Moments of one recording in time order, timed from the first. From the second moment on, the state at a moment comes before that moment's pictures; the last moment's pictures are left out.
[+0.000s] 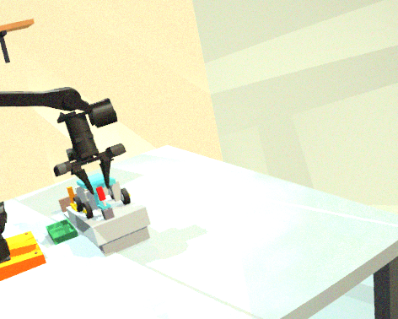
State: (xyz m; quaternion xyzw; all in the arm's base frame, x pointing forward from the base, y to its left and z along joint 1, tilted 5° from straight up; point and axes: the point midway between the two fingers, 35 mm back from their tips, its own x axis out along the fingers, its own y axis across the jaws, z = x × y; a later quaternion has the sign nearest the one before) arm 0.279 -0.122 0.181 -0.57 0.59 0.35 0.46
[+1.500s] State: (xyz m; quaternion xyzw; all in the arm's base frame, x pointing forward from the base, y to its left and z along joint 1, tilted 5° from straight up) arm 0.277 -0.129 0.163 -0.57 0.59 0.36 0.45
